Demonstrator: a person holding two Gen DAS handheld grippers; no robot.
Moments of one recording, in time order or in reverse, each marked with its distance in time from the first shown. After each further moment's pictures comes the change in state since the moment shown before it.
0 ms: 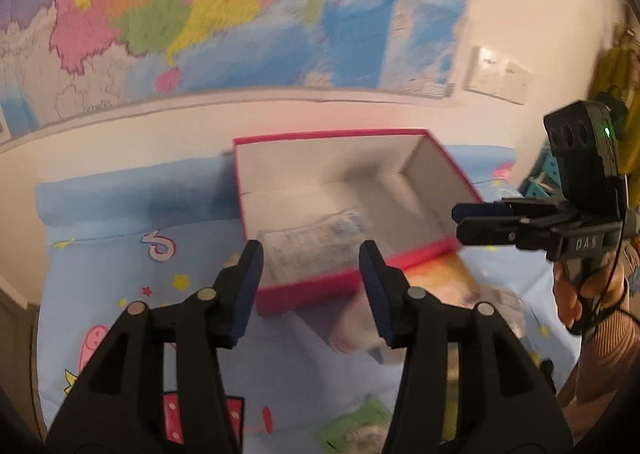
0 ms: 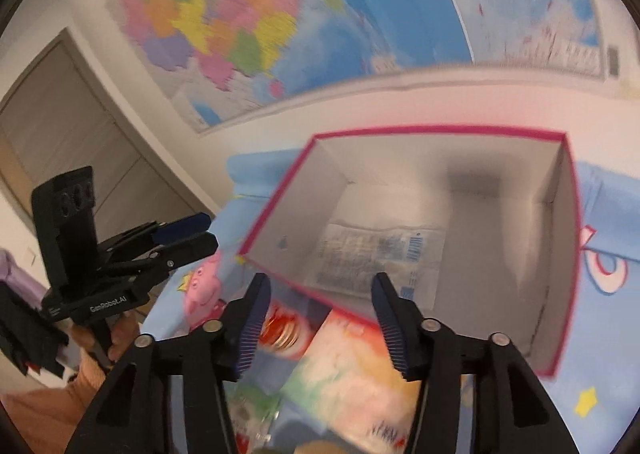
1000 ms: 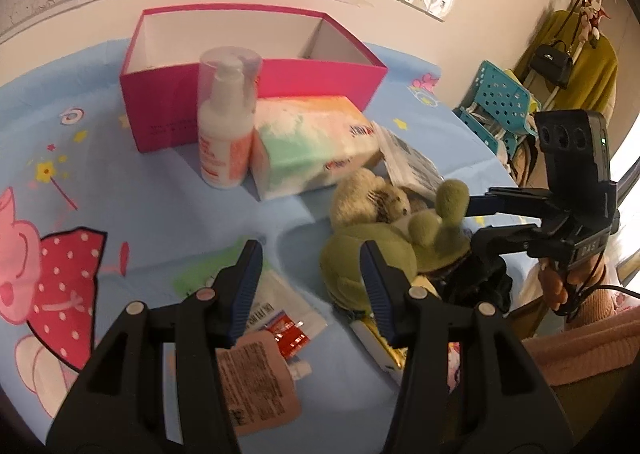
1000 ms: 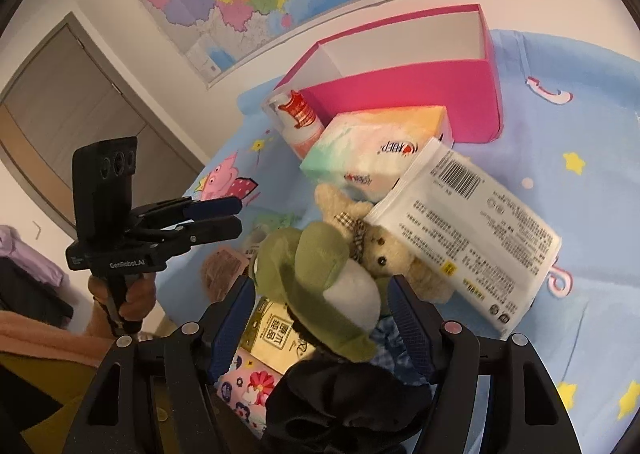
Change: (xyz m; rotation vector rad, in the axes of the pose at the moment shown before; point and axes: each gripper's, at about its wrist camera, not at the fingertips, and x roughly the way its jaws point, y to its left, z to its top) left arm -0.008 -0.066 -0.129 0.001 0.192 -0.234; right arm -0.061 0.017 -0.167 0.064 0.094 -0.016
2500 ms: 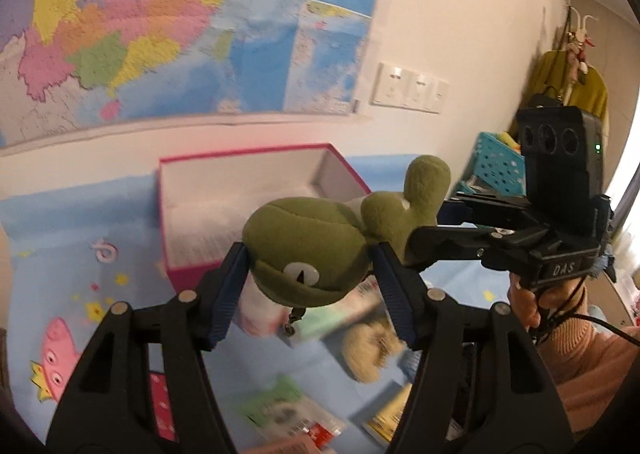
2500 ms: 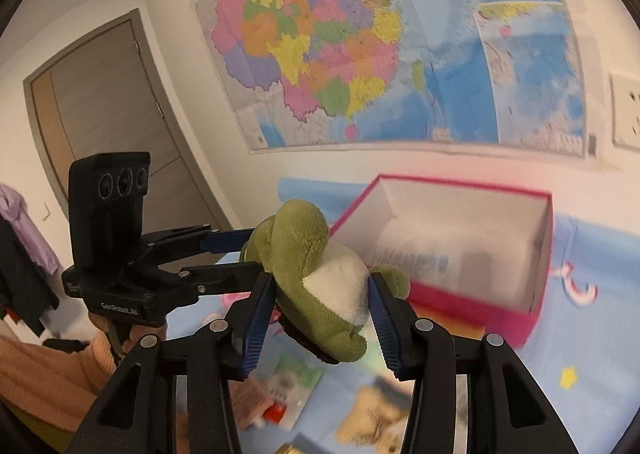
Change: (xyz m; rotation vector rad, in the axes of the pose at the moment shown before) left arm -0.061 0.009 0.109 0.058 -0.262 0.049; right arm -0.015 0.063 0.128 -0.252 -0.250 0.025
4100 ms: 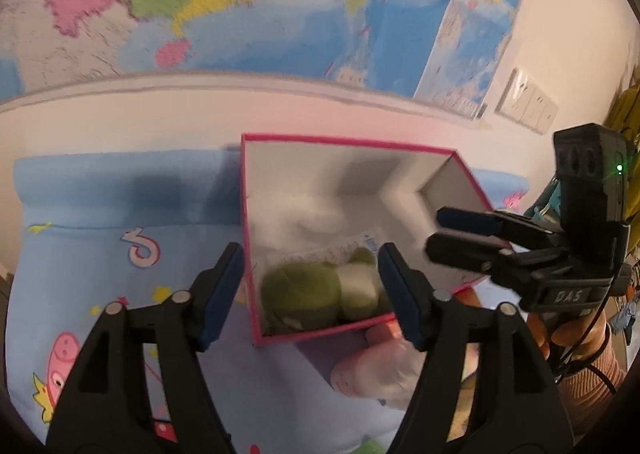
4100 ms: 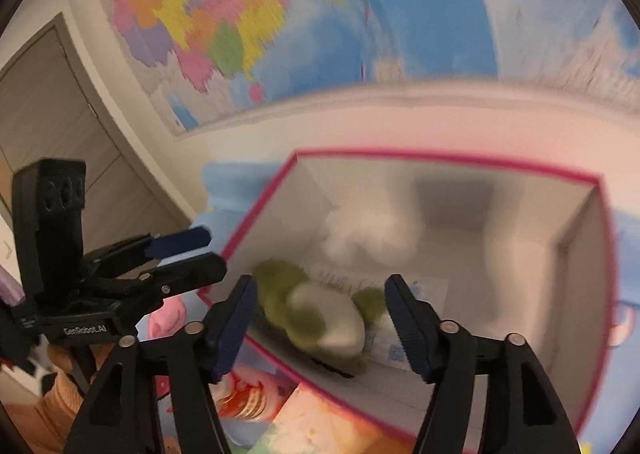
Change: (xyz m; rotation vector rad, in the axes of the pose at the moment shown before) left arm 0.082 0.091 0.015 -0.172 0.069 0.179; right arm 0.120 -0.075 0.034 0.121 0.106 -0.129
